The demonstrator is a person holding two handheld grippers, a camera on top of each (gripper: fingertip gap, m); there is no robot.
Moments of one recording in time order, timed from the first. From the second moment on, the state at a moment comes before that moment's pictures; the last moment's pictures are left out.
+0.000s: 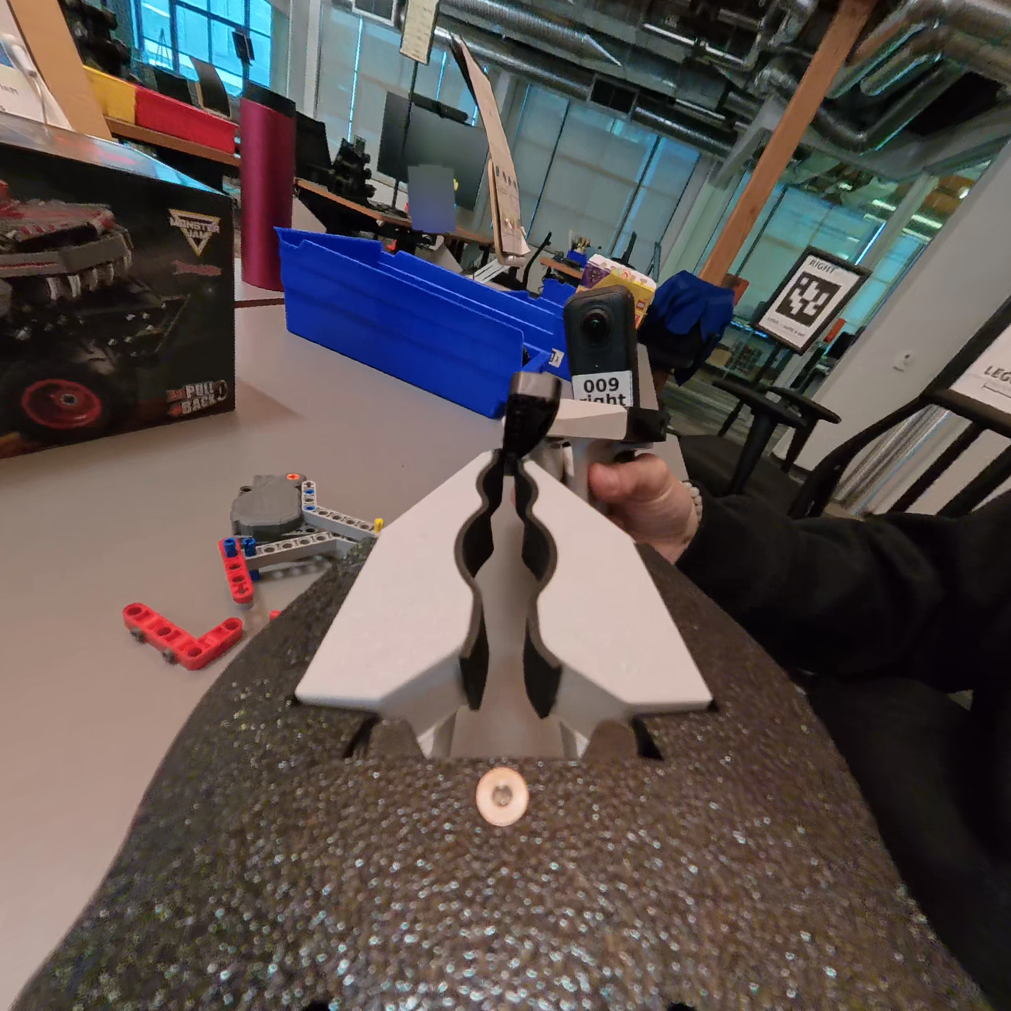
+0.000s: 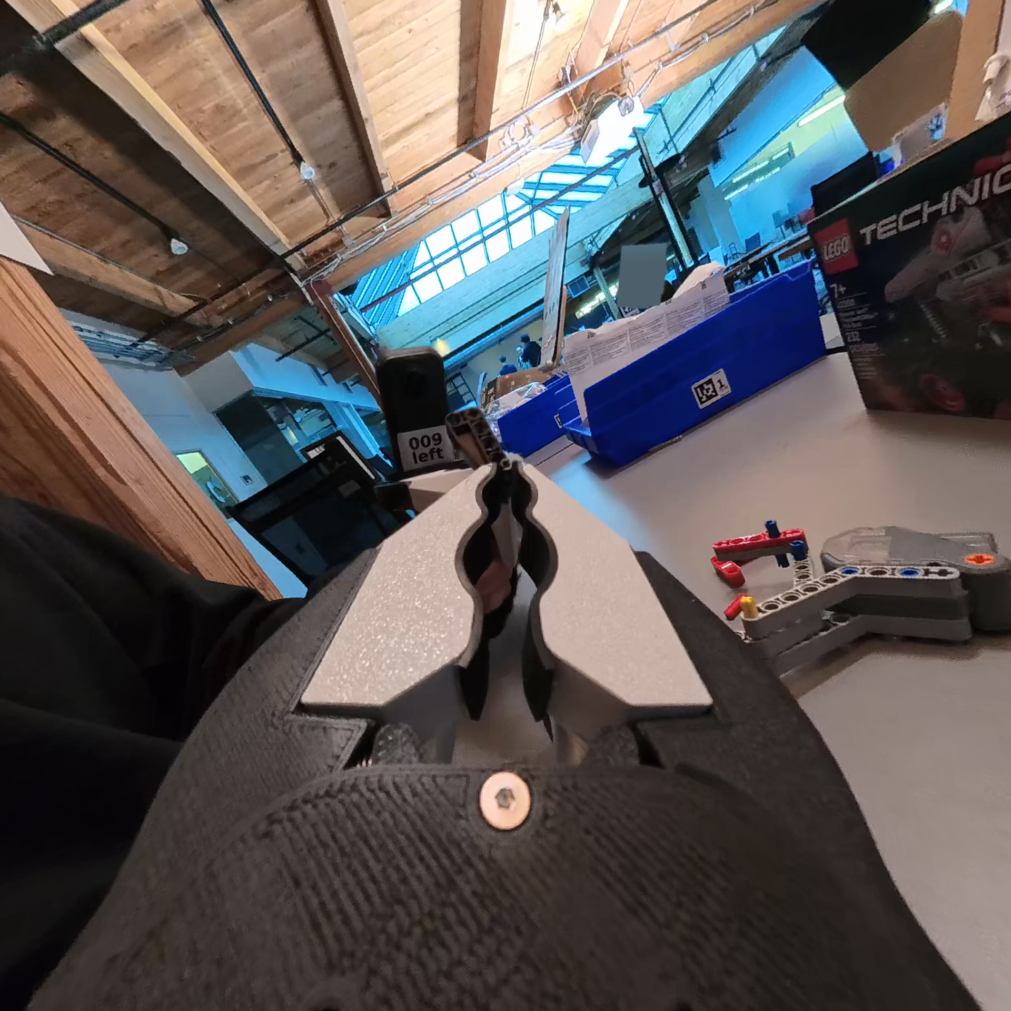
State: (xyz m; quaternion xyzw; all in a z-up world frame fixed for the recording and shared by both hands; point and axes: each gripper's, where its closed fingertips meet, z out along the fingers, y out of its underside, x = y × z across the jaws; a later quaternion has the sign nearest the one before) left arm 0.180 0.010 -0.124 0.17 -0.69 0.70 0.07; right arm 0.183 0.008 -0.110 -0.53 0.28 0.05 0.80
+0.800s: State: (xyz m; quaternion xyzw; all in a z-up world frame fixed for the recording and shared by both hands) left arm 0.160 0.036 -0.124 0.22 -0.68 0.66 0.23; right arm 0.156 0.044 -0.116 -0.68 -0.04 -0.50 0.54
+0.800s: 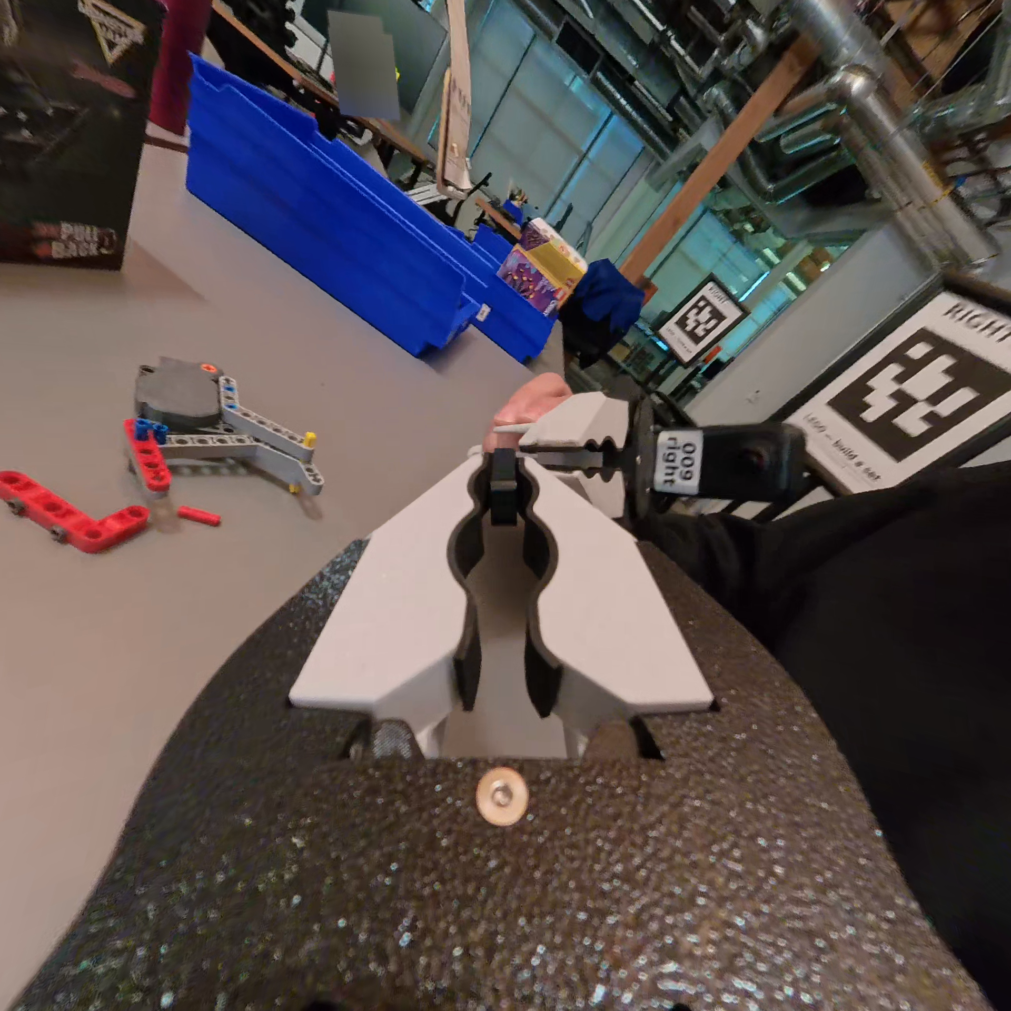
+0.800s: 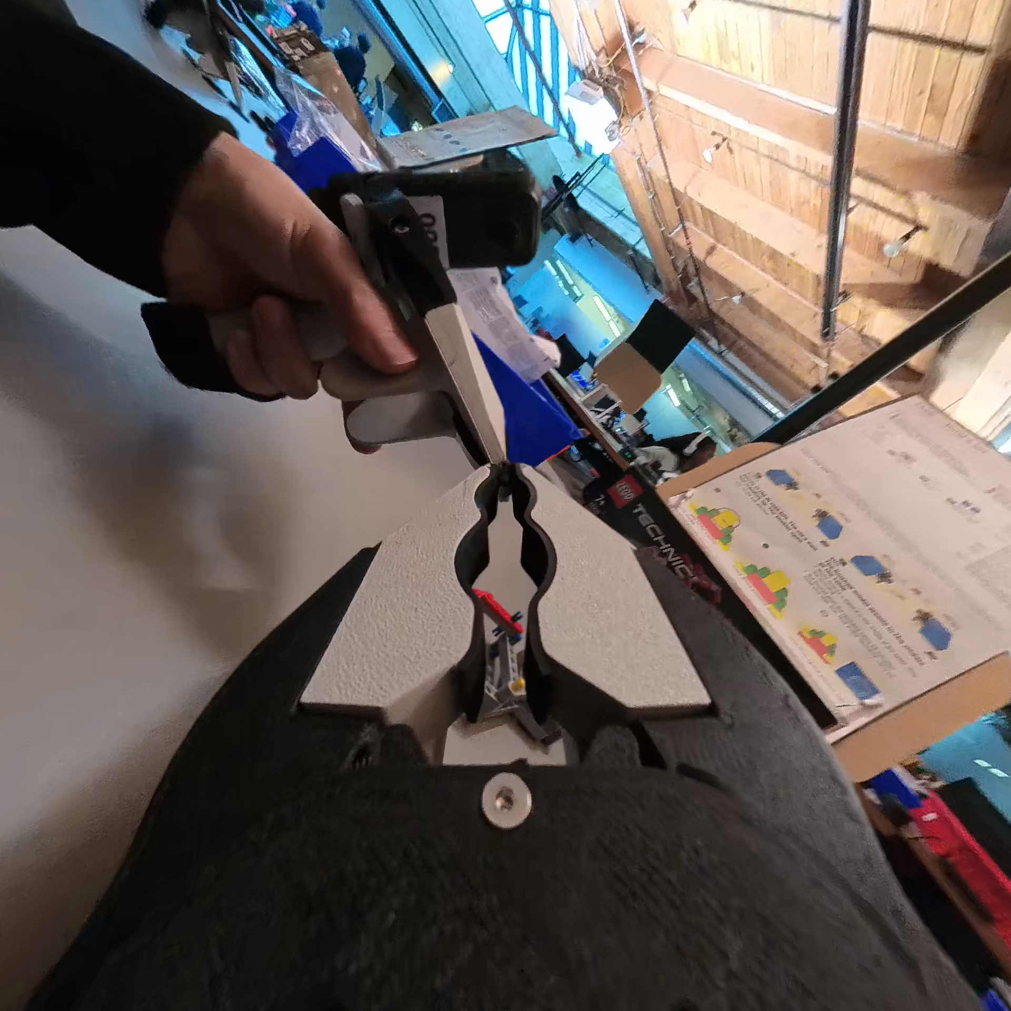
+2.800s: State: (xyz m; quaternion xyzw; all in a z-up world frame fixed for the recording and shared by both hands) left arm 0.169 0.037 -0.088 -0.02 -0.65 0.64 -0.41; right arm 0.165 0.039 -0.092 -0.41 0.34 0.20 0.82
